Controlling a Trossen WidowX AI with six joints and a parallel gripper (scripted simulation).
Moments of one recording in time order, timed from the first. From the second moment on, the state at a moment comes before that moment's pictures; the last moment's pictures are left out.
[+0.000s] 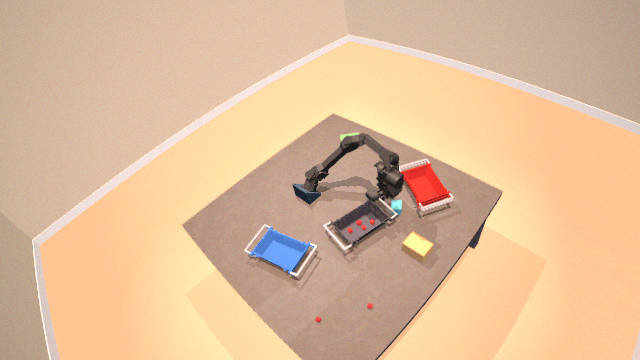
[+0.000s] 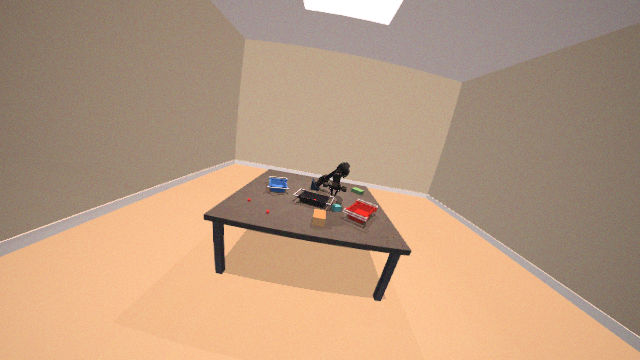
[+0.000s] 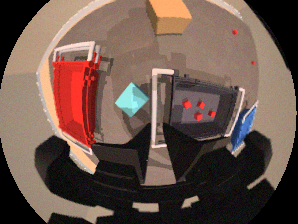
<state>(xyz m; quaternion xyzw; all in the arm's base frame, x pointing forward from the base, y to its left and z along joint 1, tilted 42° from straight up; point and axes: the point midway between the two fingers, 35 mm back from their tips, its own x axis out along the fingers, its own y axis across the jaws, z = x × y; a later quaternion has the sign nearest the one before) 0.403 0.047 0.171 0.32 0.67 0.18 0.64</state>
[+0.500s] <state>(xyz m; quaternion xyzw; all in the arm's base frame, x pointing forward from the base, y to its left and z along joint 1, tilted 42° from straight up) 0.407 0.074 0.143 0.32 0.67 0.18 0.64</state>
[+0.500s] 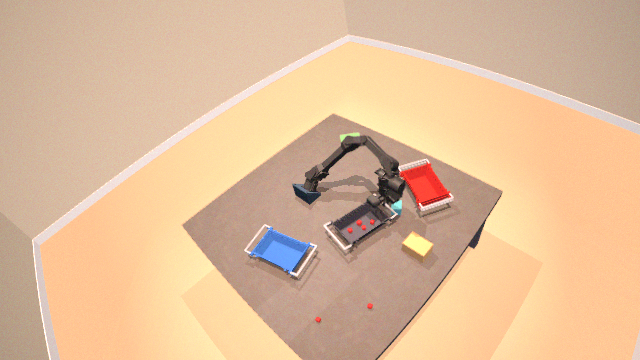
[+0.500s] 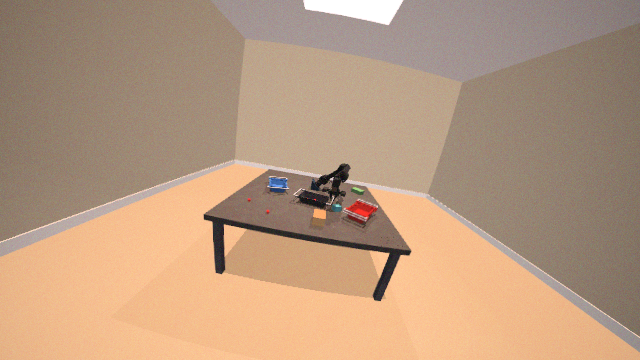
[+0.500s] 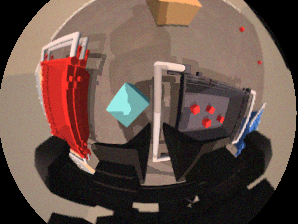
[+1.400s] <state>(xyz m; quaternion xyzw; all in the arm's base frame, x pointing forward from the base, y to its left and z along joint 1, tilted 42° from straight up) 0.398 0.053 0.140 0.33 0.67 0.19 0.64</state>
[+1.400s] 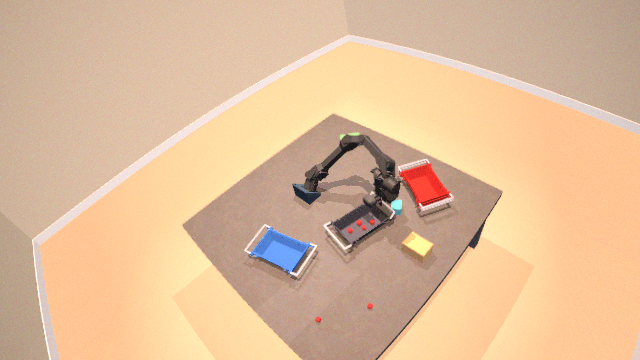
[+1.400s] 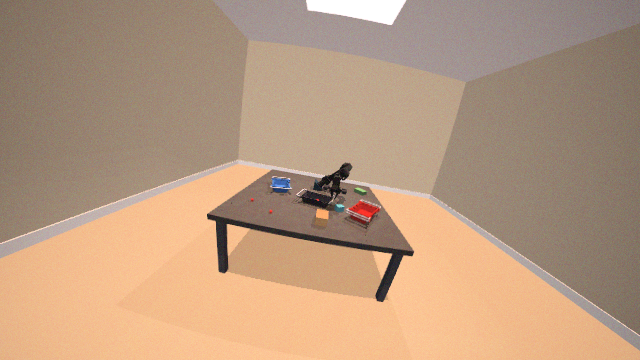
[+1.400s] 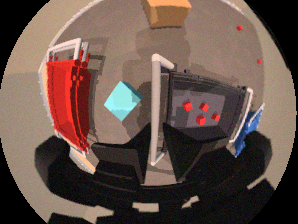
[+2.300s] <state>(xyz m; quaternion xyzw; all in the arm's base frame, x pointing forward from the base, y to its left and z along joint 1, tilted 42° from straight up) 0.390 0.009 0.109 0.32 0.68 0.18 0.64</state>
